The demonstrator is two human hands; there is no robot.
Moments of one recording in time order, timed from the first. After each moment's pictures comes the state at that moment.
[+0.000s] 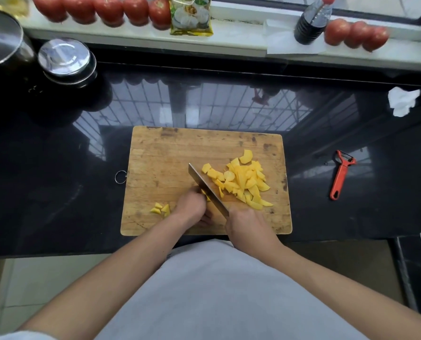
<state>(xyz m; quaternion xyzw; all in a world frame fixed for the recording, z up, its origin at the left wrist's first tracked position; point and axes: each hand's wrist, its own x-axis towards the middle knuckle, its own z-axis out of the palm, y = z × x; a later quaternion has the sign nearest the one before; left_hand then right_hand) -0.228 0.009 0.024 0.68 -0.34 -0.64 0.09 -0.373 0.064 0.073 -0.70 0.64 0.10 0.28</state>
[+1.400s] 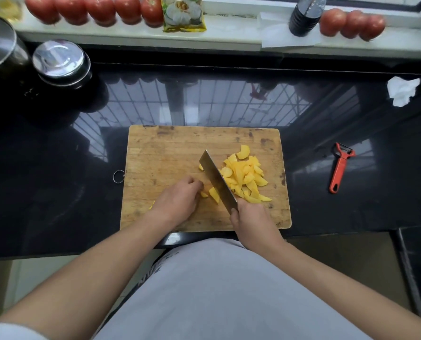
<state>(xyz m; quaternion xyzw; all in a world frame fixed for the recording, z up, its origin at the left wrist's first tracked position) -0.191 0.004 0.013 0.56 -0.77 -0.31 -0.03 -0.385 0.068 0.064 -0.62 0.72 0.02 0.32</state>
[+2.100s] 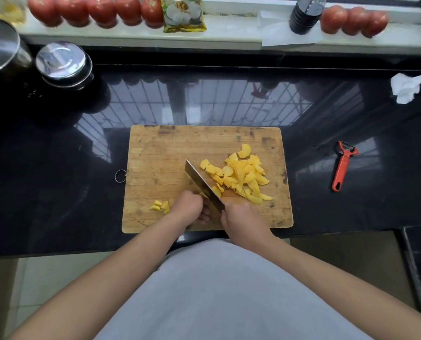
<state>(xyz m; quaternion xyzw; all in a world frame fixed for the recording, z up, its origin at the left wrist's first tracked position) -0.225 0.021 0.024 0.70 -0.29 -0.65 0.09 -0.369 0.066 0.053 -0.68 0.67 0.06 0.29</state>
